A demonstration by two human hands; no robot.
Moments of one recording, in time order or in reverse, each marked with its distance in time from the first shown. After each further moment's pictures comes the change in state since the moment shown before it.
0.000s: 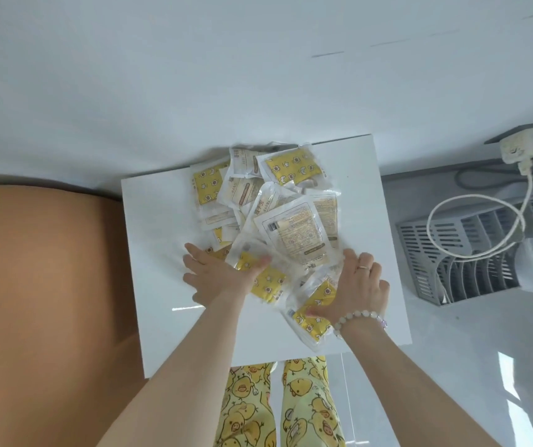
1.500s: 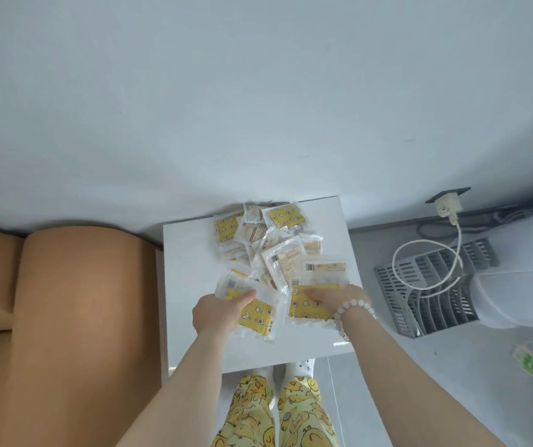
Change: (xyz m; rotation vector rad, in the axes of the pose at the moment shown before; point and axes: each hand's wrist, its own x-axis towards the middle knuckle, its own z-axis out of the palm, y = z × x) left_hand -0.079 -0.051 -0.079 -0.383 -0.140 0.049; right_hand -0.079 0.018 -0.091 0.995 -0.244 0.299
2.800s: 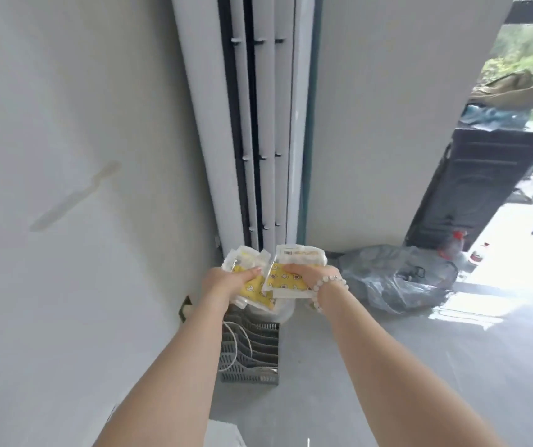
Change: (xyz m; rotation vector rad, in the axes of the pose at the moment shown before) left_hand -0.422 0.147 0.108 0.488 -0.677 1.140; right_hand -0.271 0.215 -0.238 1.357 0.719 -0.055
